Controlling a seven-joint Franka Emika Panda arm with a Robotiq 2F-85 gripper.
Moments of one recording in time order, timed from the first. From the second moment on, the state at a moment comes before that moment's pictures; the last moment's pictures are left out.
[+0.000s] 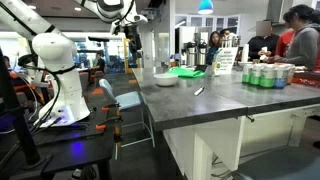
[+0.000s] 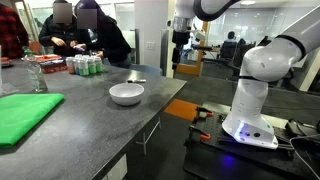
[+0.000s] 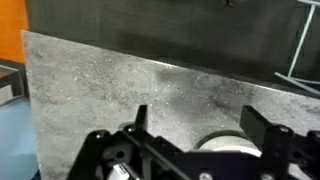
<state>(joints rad) 0.03 -0.74 0.07 -2.76 -0.09 2.14 -0.03</state>
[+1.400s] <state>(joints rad) 0.03 -0.22 0.15 -2.50 0.00 2.40 0.33</state>
